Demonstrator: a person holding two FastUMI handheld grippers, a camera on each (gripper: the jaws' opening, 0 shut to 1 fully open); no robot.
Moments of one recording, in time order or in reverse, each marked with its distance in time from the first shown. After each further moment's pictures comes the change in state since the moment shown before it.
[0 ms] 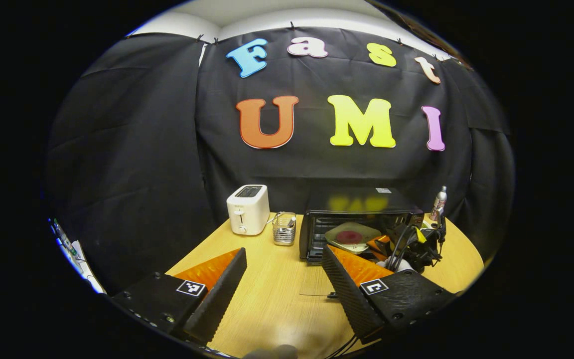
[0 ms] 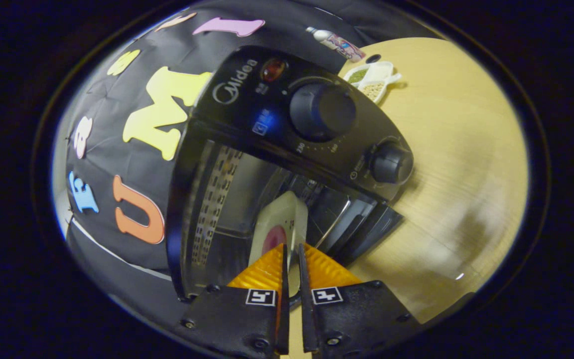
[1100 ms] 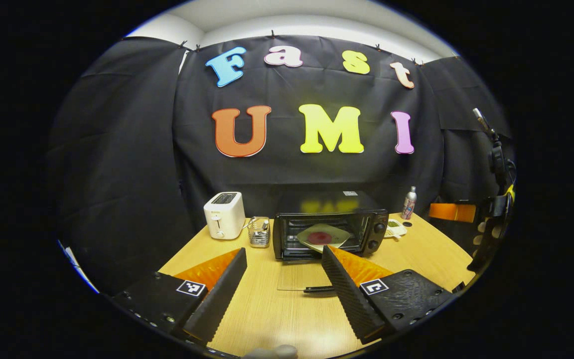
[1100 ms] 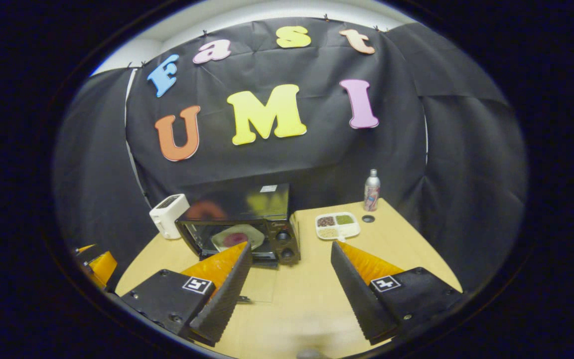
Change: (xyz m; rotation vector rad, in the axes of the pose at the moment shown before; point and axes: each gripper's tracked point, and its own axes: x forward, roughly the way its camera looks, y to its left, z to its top) left arm -0.047 -0.042 -0.006 0.022 -0.040 -0.176; right arm -0.307 0.024 0.122 -0.975 -0.175 -0.133
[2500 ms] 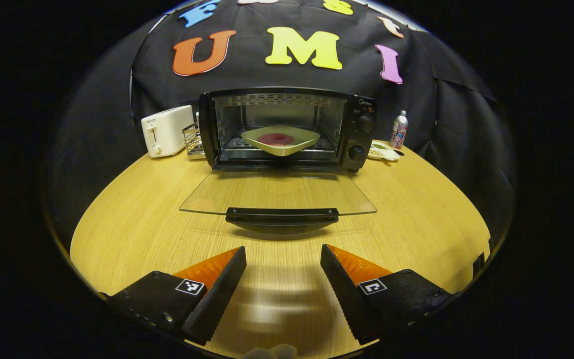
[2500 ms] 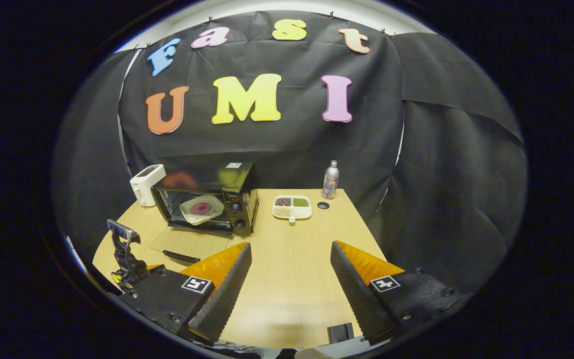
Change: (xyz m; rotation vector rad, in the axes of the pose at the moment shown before) left arm 0.112 -0.117 -0.235 -0.013 0.374 -0.092; right arm -0.056 -0.094 -0.015 -0.094 0.139 -0.112
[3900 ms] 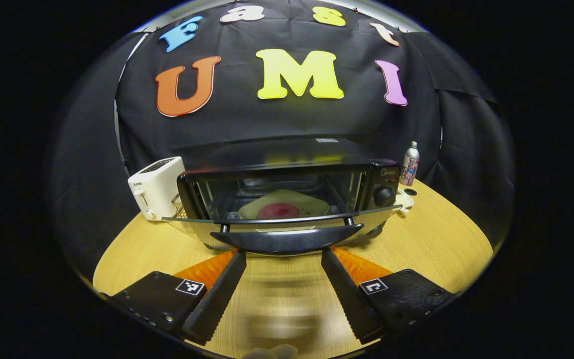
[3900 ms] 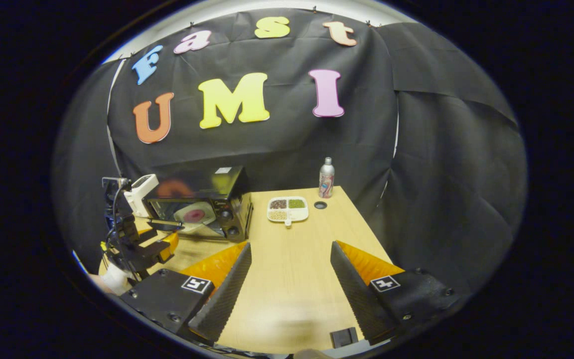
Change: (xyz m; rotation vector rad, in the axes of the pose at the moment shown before) left arm 0.039 0.007 0.171 0.090 -0.204 0.023; right arm 0.024 -0.014 0.008 0.078 0.003 0.000
